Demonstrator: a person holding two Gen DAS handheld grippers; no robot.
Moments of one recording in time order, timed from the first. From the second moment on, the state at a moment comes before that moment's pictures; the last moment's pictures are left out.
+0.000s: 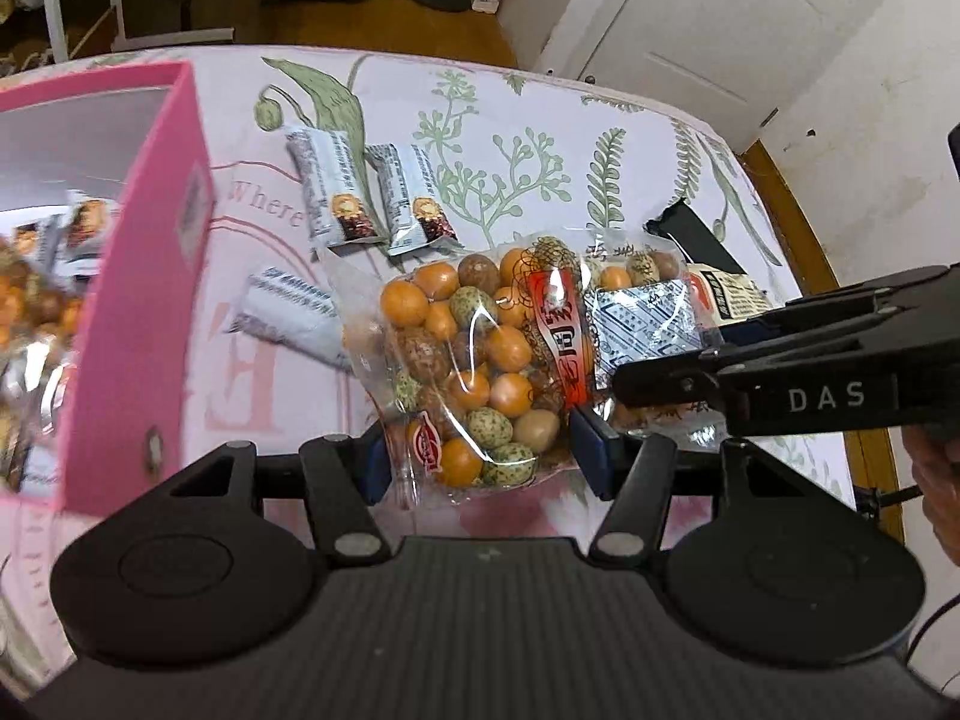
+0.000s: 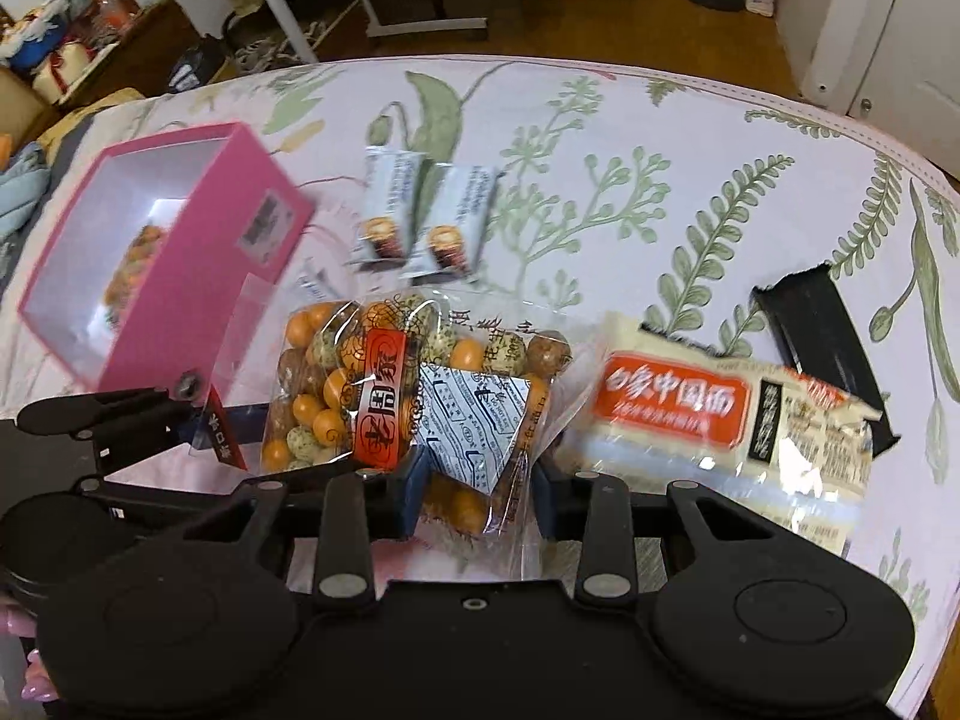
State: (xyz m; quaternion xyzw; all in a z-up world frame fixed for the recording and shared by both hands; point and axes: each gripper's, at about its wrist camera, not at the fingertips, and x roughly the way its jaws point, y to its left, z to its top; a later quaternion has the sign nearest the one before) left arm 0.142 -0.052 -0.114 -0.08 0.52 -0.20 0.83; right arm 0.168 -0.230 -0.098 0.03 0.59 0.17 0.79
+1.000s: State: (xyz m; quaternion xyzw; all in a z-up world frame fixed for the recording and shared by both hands) left arm 0.078 0.131 -0.030 -0.07 0.44 -0.11 0.89; right arm 0.146 -0.075 -0.030 0.01 0.51 0.35 0.79
